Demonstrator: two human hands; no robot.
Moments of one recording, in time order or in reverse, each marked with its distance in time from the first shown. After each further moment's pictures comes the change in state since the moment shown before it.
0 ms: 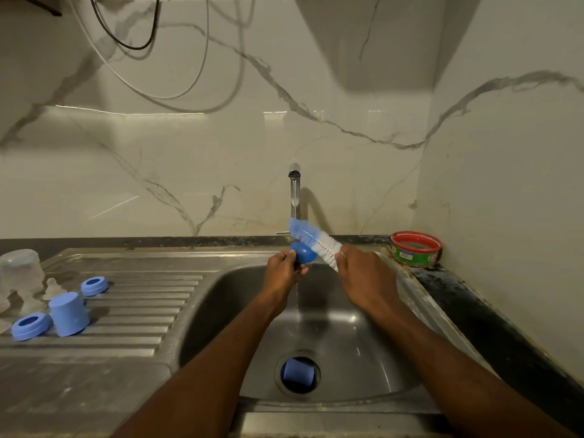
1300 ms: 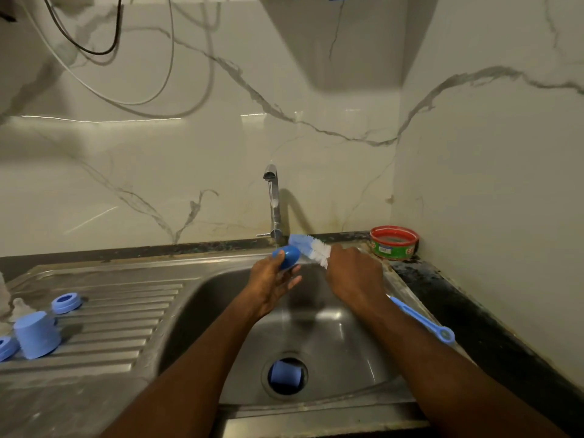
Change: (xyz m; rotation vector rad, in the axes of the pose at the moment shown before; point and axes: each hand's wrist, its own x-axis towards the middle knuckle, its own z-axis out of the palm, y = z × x) left_hand 0.001 -0.003 0.002 -0.214 -0.138 -0.181; right_hand -0.001 0.008 -0.009 -0.250 -0.037 0.058
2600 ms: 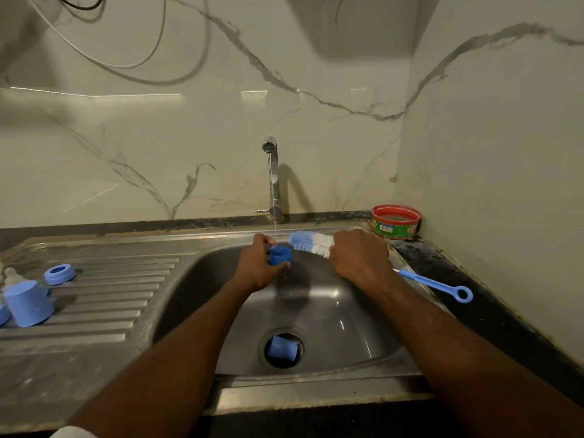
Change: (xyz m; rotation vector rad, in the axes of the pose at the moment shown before) left_hand 0.018 -0.016 -0.048 1.214 0.047 0.446; right_hand 0.004 0.011 0.009 -0.095 -0.100 -0.058
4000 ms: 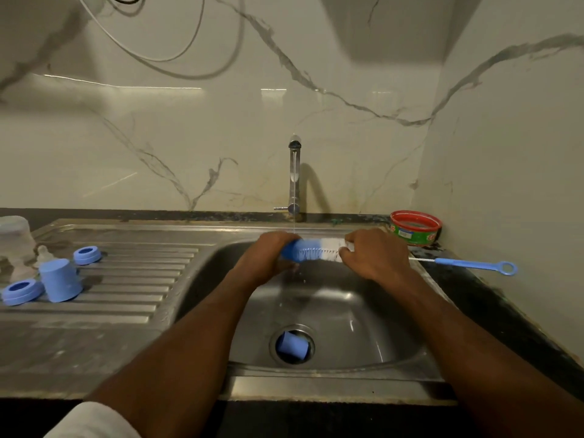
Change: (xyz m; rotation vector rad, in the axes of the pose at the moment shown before) left_hand -0.005 0.003 -0.030 0.359 -0.040 0.322; right_hand 0.003 0.001 -0.006 0.062 0.023 -0.113
